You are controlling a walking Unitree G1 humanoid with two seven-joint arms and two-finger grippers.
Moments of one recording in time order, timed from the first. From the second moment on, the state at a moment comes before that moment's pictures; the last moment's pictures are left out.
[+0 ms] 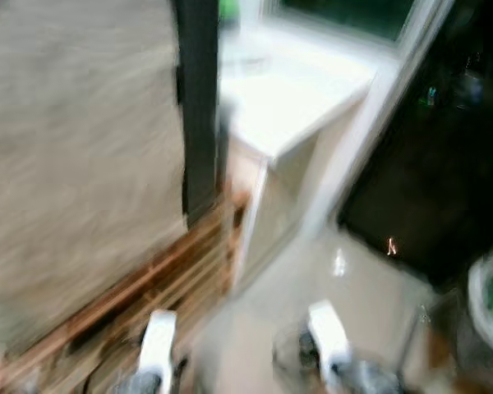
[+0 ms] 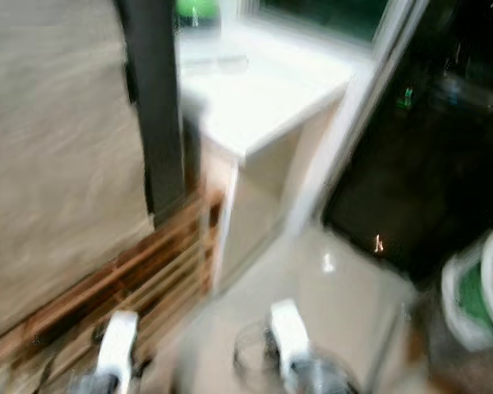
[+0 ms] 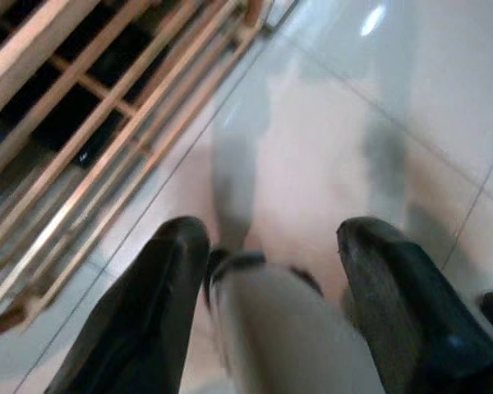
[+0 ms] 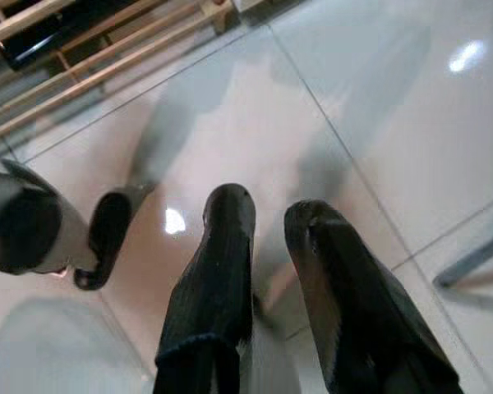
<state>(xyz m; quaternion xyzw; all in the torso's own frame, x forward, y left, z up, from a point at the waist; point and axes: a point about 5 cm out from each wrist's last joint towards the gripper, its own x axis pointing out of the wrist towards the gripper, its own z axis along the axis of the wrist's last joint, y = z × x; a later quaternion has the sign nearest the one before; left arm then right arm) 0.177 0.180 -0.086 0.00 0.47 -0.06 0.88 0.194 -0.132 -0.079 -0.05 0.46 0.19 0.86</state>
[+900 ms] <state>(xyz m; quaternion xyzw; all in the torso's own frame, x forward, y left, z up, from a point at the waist) 0.191 0.188 -0.079 0.03 0.45 -0.05 0.89 0.200 -0.135 -0.077 -0.06 0.45 0.19 0.87</state>
